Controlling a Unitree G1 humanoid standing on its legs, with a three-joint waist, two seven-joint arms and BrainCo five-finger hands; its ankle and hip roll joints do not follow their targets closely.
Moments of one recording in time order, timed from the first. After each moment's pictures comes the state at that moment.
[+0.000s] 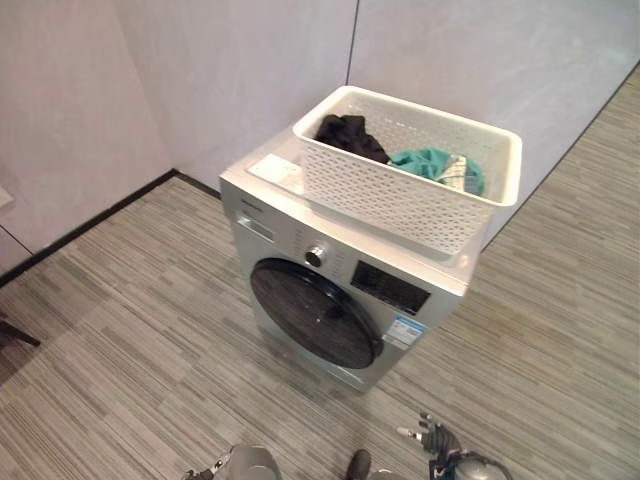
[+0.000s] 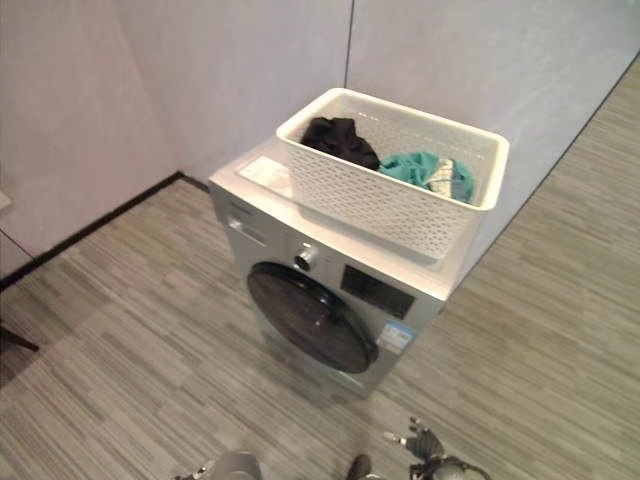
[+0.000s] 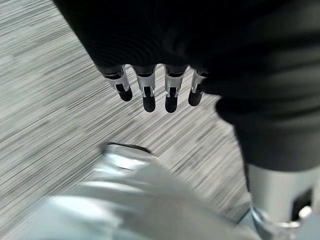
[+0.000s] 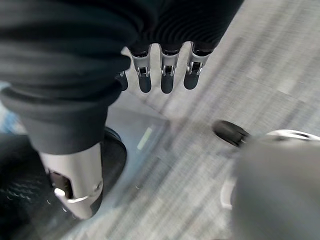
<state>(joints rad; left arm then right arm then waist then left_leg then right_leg) 0.00 0.17 0.00 1.23 -0.39 -0.05 0.19 0.08 -0.30 0.28 0.84 0.34 0.01 -0.02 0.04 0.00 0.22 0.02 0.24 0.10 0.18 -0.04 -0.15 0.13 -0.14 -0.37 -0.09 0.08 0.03</state>
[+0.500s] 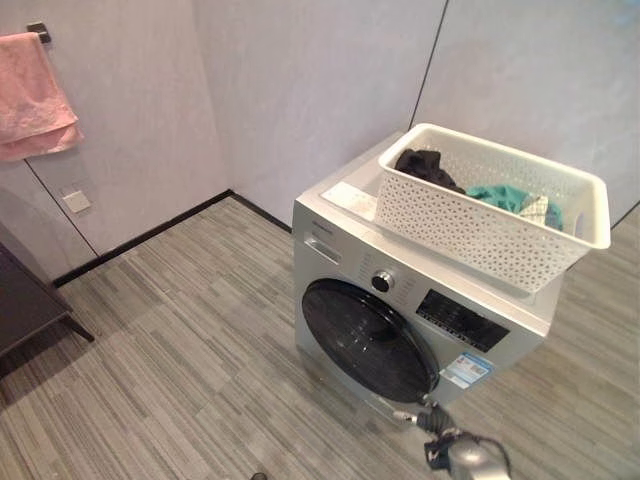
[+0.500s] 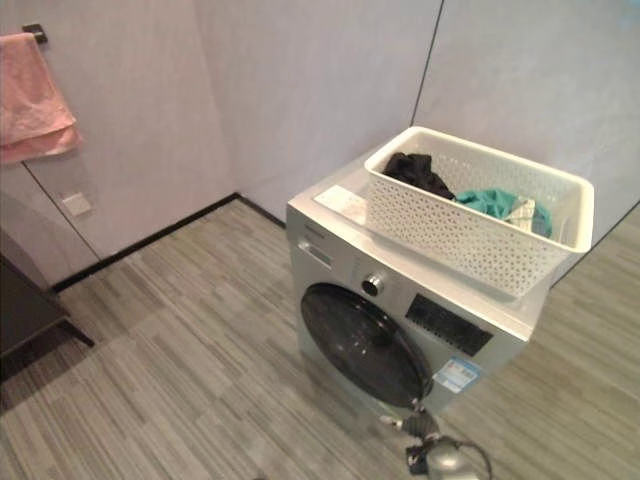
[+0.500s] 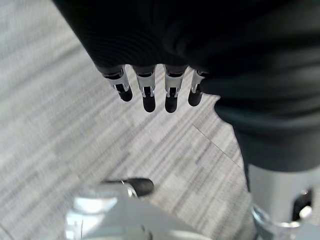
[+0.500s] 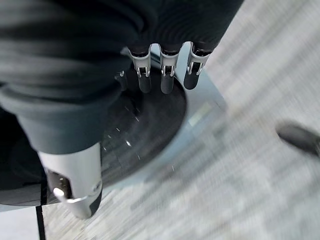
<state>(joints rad) 0.11 0.23 -0.08 1.22 -0.19 -0.04 0.18 -0.04 -0.35 0.24 0.71 0.03 0.04 -0.11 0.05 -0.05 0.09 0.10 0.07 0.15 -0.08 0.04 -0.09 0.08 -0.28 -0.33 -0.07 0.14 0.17</state>
